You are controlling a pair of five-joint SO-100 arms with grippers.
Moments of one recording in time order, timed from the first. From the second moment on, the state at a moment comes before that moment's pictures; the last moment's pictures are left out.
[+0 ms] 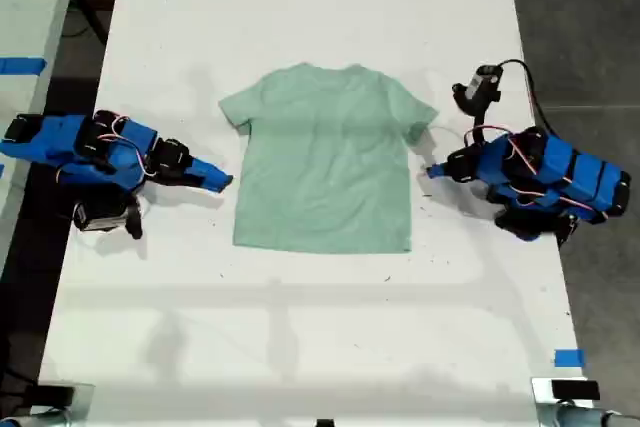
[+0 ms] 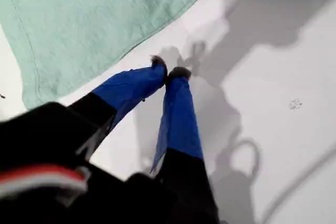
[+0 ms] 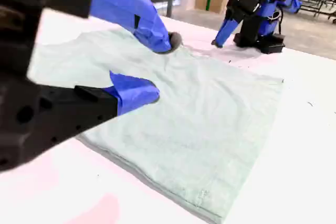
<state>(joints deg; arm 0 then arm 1) 1.6 202.0 183.7 45.4 -5.4 25.7 200.0 174.6 80.6 -45.7</state>
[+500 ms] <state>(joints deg) 1.6 202.0 183.7 45.4 -5.4 40.3 200.0 174.6 80.6 -46.1</state>
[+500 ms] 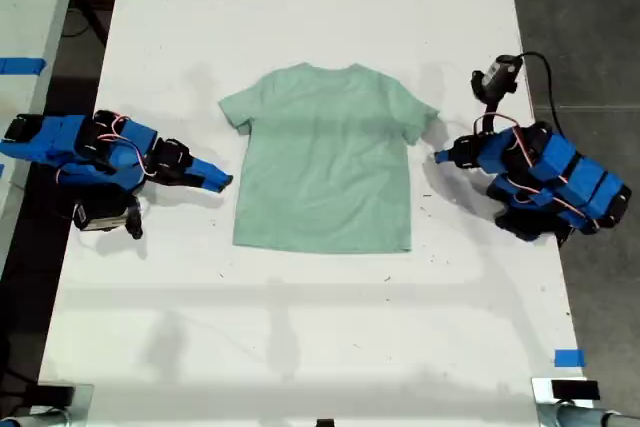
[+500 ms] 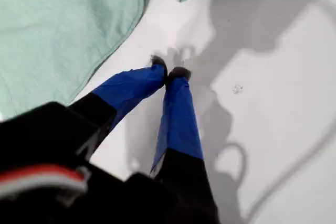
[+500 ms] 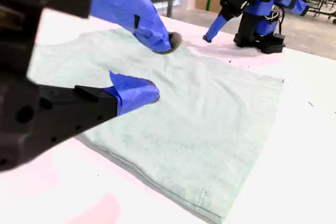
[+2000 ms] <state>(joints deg) 1.6 202.0 183.7 45.4 -5.4 42.6 120.9 112.9 77.1 -30.8</state>
